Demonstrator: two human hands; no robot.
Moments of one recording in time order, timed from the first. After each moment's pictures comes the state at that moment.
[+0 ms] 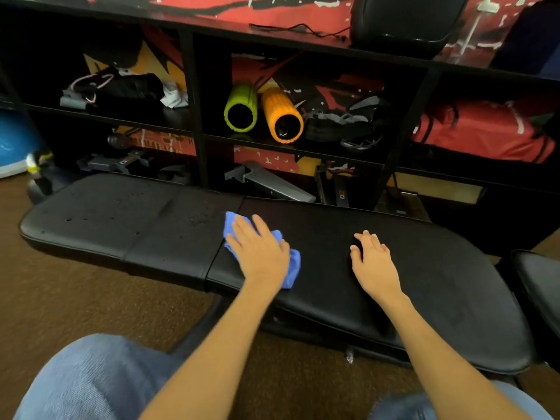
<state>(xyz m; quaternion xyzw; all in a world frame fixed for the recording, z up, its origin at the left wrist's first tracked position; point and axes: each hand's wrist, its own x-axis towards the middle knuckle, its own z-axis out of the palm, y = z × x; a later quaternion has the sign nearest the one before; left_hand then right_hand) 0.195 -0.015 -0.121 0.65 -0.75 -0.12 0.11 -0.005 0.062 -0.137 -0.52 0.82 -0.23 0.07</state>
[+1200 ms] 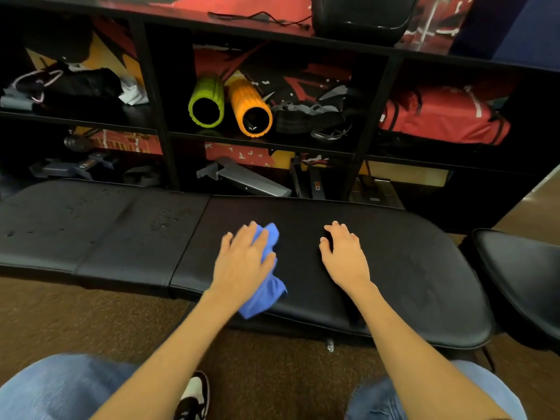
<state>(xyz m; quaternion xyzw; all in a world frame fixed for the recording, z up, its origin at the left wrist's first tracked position) 0.203 -0.012 -0.137 0.42 -0.90 -0.04 0.14 -0.002 0.062 -0.132 -0.51 0.82 -0.26 0.07</state>
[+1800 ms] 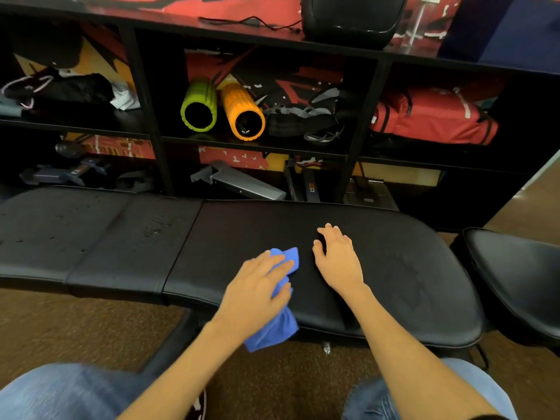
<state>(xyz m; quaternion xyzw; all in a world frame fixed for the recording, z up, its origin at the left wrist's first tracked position) 0.198 0.034 -0.140 0.31 -0.93 -0.08 0.18 -0.003 0.063 -0.133 -0.51 0.82 -0.26 0.06</state>
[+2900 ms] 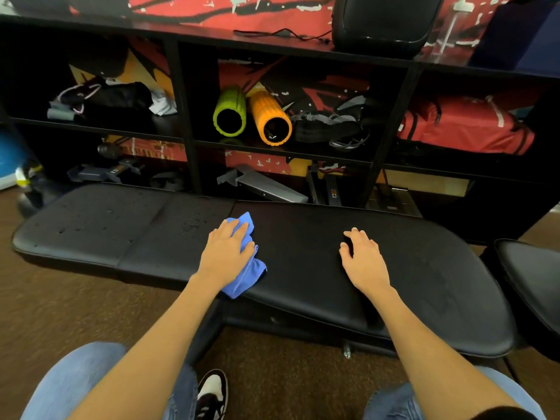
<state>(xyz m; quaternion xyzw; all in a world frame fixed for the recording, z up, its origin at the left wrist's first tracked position) 0.262 -0.054 -0.131 0.46 -0.87 -0.11 0.15 -0.001 0.067 -0.127 -0.49 0.83 -0.25 0.09</state>
